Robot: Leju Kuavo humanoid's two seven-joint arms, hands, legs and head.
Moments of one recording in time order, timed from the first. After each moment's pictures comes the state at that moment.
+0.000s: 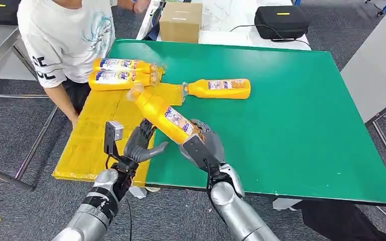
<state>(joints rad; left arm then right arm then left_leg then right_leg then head) -0.41 -0.20 -0.10 -0.77 0.09 -0.31 -0.46 -0.38 0.22 0.48 -0.94 0.50 -0.35 -0.26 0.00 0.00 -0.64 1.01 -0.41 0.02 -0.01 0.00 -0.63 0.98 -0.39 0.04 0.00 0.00</state>
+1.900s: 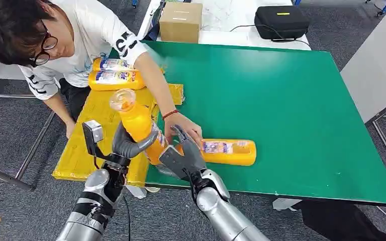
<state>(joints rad) -0.31 -0.17 -0.14 -1.05 0.20 -0.24 -0.47 -0.42 0.27 0.60 -0.82 0.48 -0.27 -0.27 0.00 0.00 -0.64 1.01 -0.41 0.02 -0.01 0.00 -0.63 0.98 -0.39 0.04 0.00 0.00</state>
